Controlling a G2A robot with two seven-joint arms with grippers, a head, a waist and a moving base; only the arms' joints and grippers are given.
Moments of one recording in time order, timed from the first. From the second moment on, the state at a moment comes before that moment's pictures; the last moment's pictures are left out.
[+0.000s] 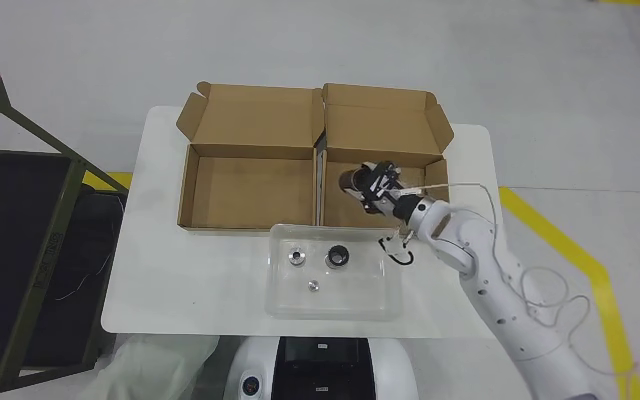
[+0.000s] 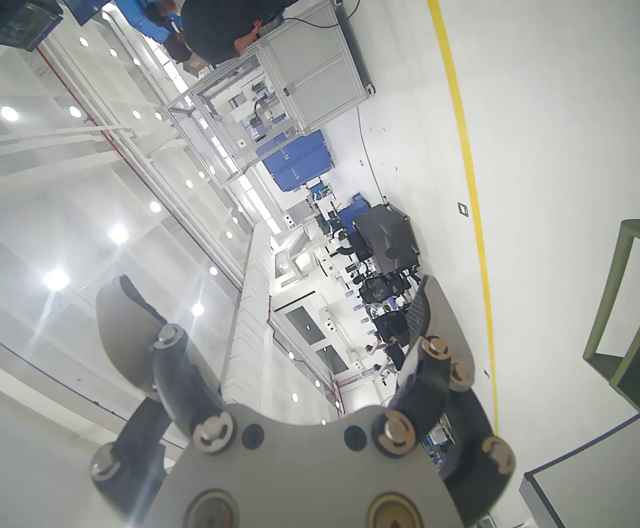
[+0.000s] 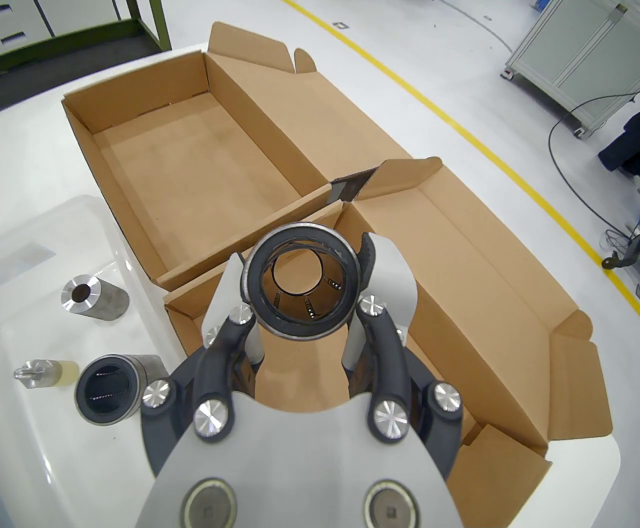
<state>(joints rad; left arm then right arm) 0.15 -0.27 -1.06 -1.30 2.57 -0.51 0.65 -1.10 -1.18 1.04 -1.61 -1.26 -0.46 0.32</state>
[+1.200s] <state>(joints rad) 0.15 -0.27 -1.06 -1.30 2.57 -0.51 0.65 -0.87 -1.27 0.84 -1.28 -1.18 -0.43 0.50</state>
